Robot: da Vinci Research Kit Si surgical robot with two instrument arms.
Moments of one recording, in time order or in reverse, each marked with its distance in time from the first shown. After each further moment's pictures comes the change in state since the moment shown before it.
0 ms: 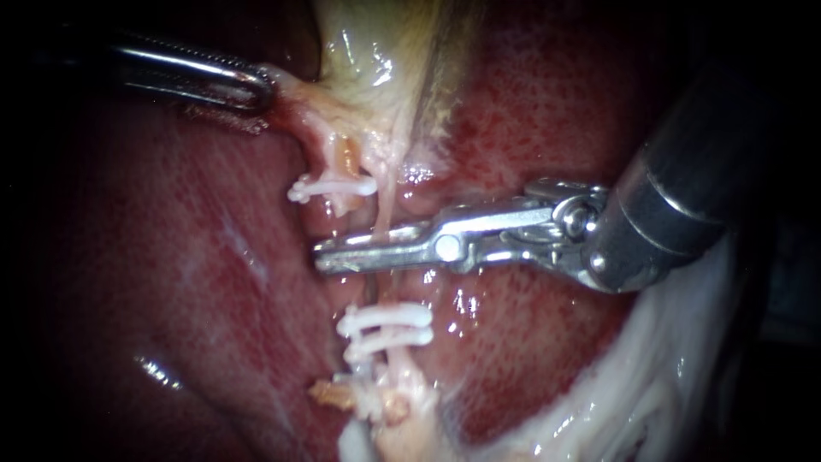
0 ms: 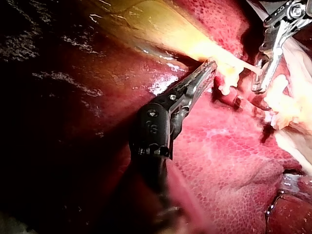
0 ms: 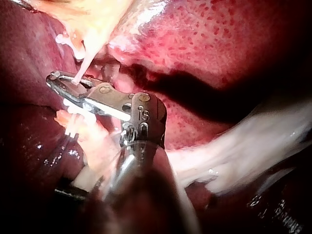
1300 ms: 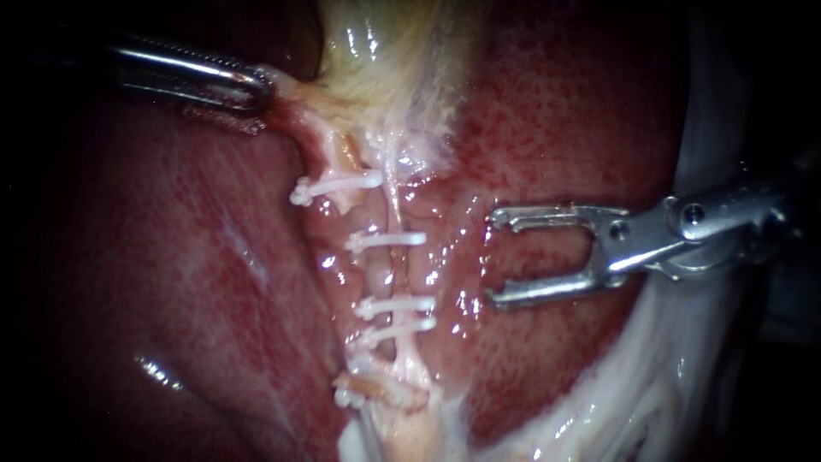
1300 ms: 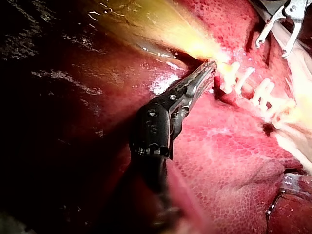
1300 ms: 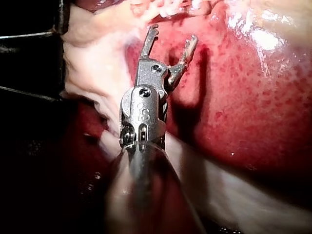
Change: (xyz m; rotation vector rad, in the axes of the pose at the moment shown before) right arm -0.004 -0.004 -0.013 -0.324 -0.270 -0.872; left arm -0.001 0.000 0.001 0.003 0.001 0.004
